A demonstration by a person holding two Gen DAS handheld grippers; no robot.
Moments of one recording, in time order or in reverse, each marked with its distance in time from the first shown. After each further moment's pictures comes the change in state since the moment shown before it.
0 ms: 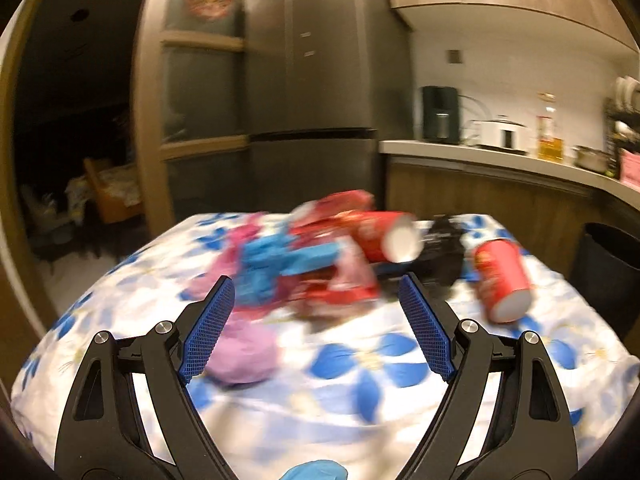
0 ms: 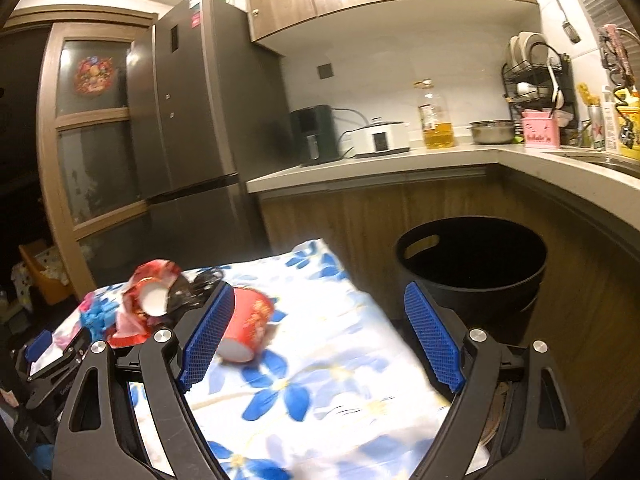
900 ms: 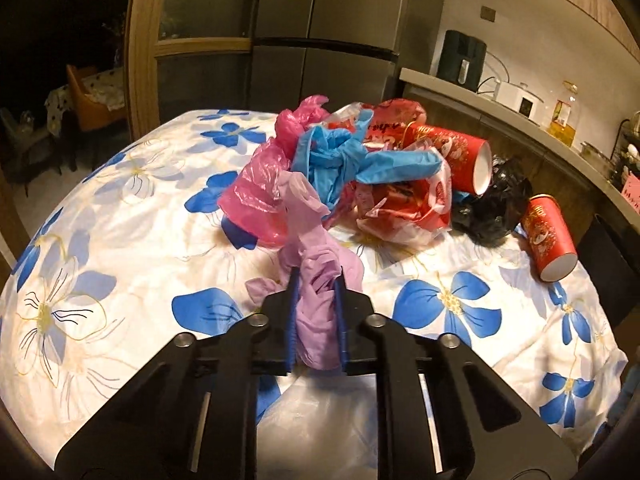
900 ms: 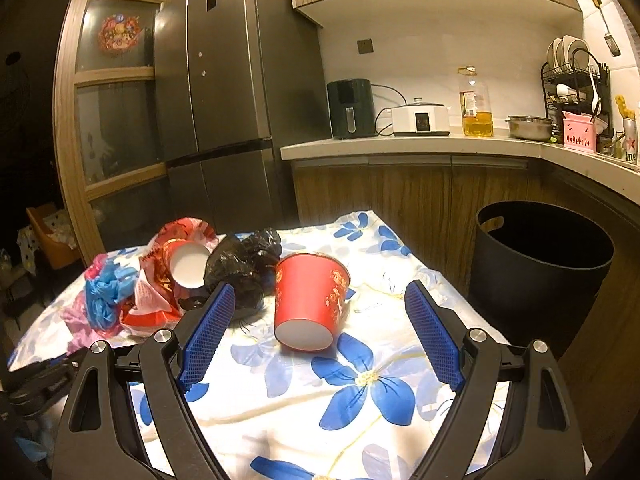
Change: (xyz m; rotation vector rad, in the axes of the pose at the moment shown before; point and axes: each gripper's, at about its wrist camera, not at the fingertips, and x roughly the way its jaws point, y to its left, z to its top) left arm 0.054 0.064 -0.030 -0.126 0.314 -0.137; right arm 0.055 0.071 -0.029 -0.088 0.086 0.023
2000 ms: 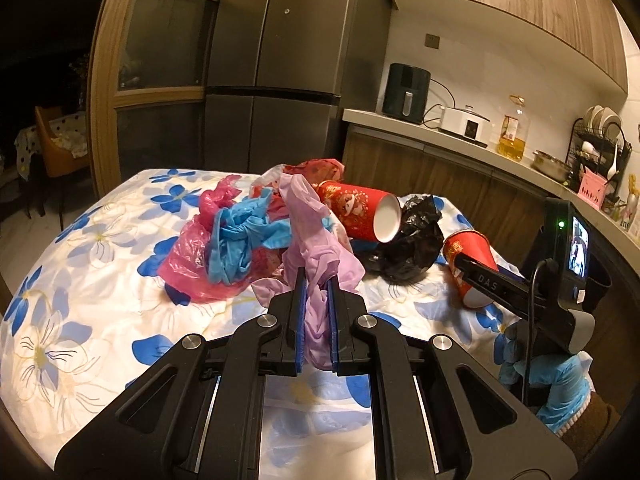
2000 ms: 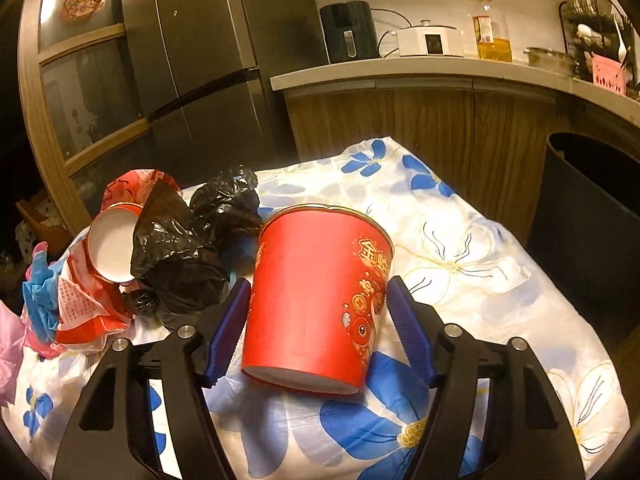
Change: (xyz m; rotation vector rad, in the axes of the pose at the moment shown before) left arm -0.039 -0.049 0.017 0.088 -0.140 -0.137; right arm 0.112 -0.010 -0.009 0.077 0.240 0.037
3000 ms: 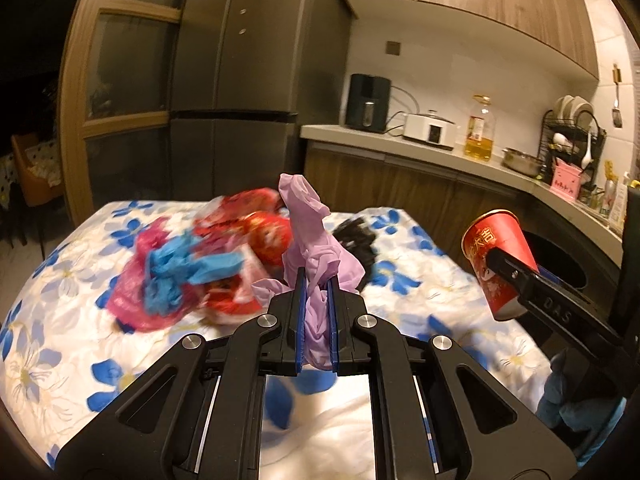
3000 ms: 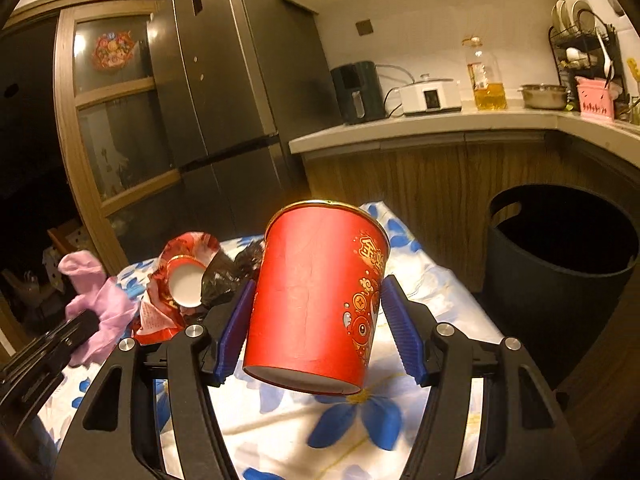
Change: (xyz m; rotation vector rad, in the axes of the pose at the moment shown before) left arm -0.007 -0.071 0.021 0.082 -0.056 -0.093; right arm -0.119 -0.035 0.012 0.005 -0.206 0.079
